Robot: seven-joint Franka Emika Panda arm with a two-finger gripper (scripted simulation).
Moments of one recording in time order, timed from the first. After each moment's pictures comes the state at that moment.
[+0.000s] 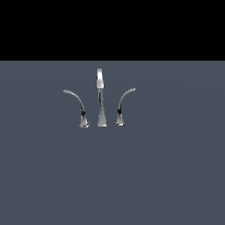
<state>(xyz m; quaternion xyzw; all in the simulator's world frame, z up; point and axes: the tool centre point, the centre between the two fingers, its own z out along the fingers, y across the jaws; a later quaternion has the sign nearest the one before) -0.163 0.031 0.484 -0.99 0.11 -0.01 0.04</state>
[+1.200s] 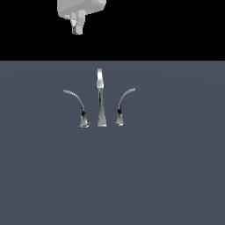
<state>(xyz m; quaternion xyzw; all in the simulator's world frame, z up) -0.009 0.100 0.365 -0.91 0.40 0.04 0.06</state>
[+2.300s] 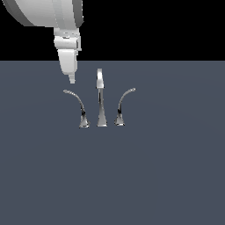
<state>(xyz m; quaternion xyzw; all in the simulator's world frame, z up) 0.077 0.165 0.208 -0.78 0.63 0.02 0.01</state>
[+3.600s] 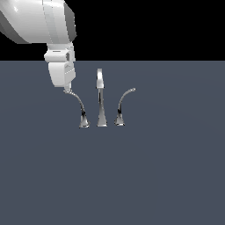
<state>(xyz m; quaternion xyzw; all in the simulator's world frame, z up) 0.067 0.185 0.170 -0.74 0.67 0.00 0.00</state>
